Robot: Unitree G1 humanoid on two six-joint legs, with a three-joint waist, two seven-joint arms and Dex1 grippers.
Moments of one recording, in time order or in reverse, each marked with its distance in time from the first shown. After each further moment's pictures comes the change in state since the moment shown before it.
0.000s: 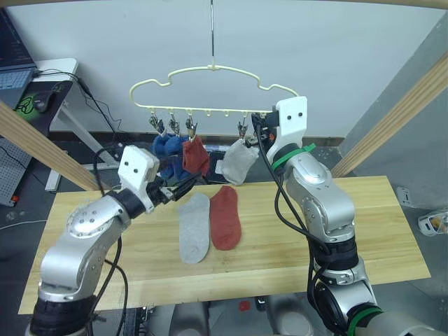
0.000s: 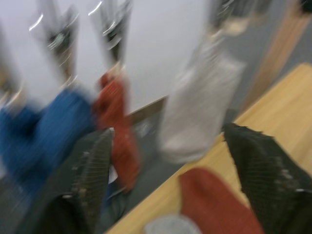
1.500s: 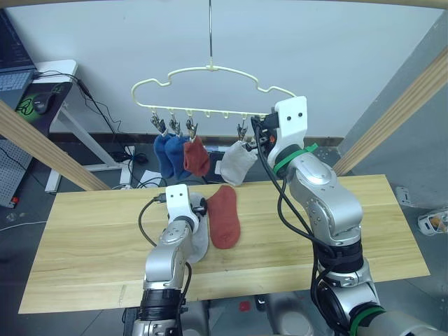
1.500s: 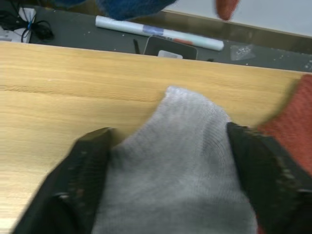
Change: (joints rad) left arm -0.116 -0.599 -0.088 0.418 0.317 0.127 0.570; right arm 0.000 -0.023 0.012 -0.079 0.003 0.114 0.019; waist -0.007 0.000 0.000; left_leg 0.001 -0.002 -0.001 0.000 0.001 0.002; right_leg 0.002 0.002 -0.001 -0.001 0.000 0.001
